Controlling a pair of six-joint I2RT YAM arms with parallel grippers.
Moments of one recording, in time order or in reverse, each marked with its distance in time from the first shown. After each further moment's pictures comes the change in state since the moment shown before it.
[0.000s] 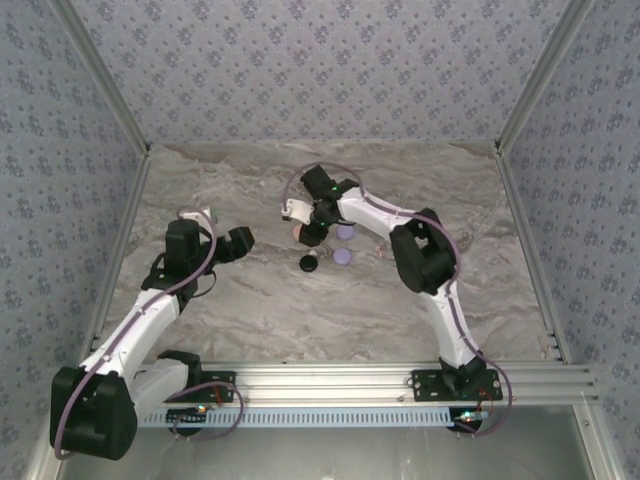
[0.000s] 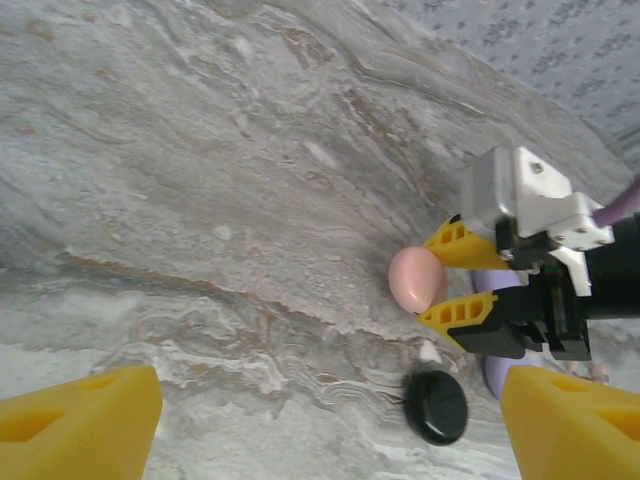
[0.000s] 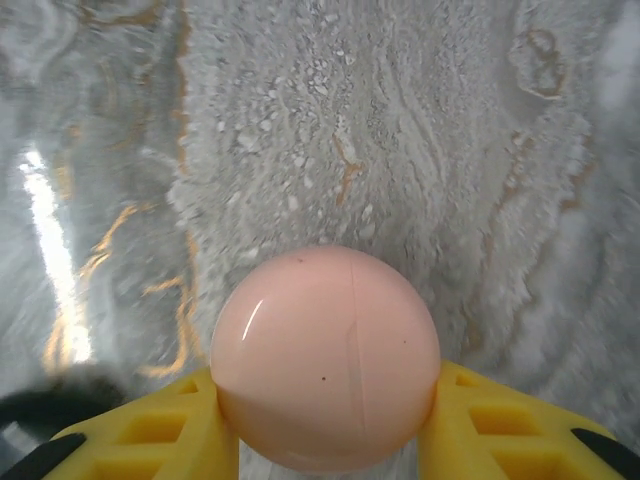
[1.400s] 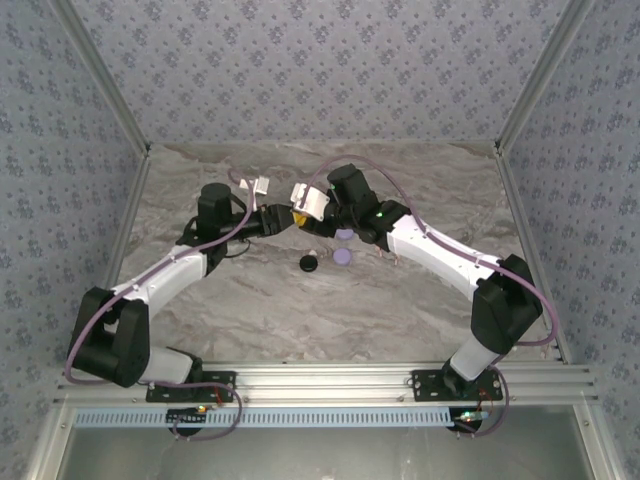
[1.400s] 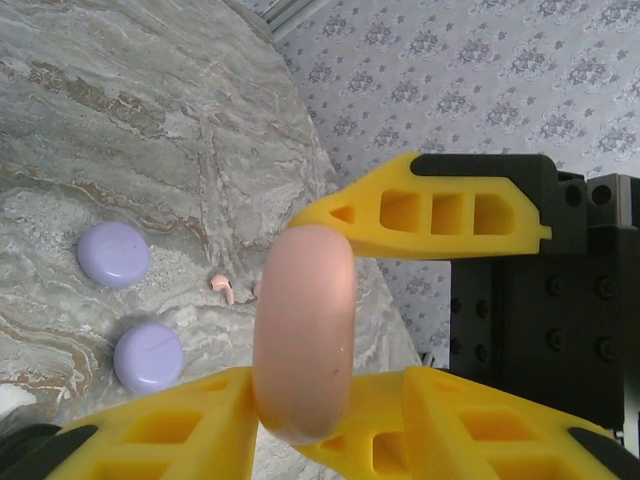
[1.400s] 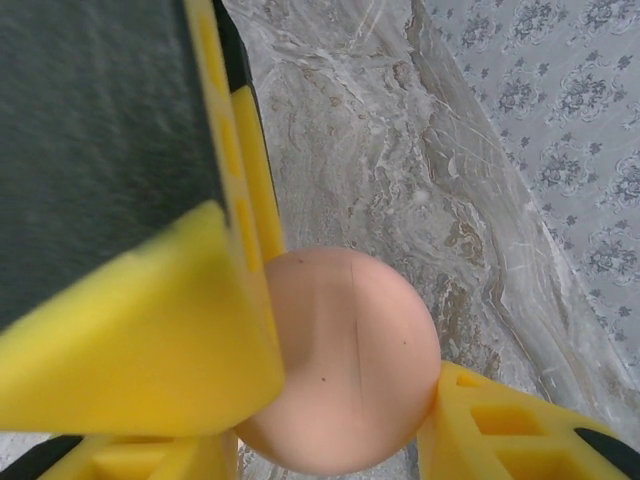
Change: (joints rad) left arm -0.160 0.381 0.243 0.366 0.553 -0.251; right arm 0.083 -0.592 -0.452 0.391 0.061 0.056
